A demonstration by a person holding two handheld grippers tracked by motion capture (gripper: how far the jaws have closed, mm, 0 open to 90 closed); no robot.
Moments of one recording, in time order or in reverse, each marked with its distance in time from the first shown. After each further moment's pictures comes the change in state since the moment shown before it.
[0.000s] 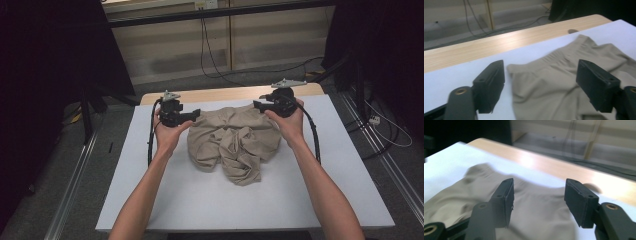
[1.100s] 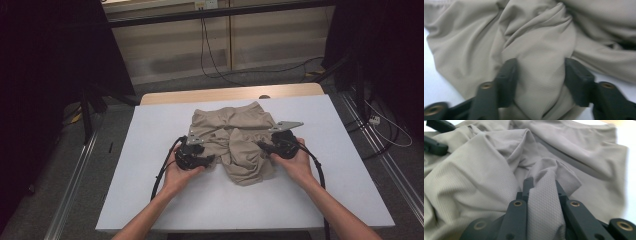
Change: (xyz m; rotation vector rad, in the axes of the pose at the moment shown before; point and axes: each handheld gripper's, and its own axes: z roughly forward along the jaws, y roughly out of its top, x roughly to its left) left arm -0.068 -0.085 -0.011 0.250 -0.136 0.203; right arm 0.041 -0.088 -0.043 0.190 0.072 -0.123
